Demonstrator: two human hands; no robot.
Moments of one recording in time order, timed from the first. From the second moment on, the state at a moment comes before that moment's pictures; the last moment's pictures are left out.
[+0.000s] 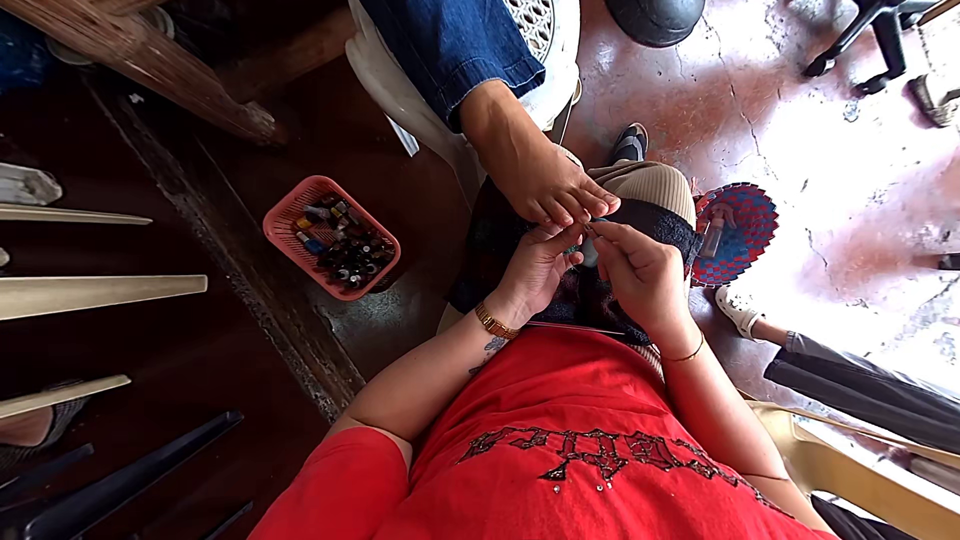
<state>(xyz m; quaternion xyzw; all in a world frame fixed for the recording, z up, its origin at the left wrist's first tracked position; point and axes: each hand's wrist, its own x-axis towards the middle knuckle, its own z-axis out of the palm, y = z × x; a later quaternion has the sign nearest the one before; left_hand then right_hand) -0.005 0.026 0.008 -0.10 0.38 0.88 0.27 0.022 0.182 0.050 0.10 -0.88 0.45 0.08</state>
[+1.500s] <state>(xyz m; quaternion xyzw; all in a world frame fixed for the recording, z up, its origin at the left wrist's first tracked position) 0.000 0.023 0.013 -0.10 0.41 0.87 0.27 0.030 0.166 0.033 0.12 -0.93 0.29 0.18</state>
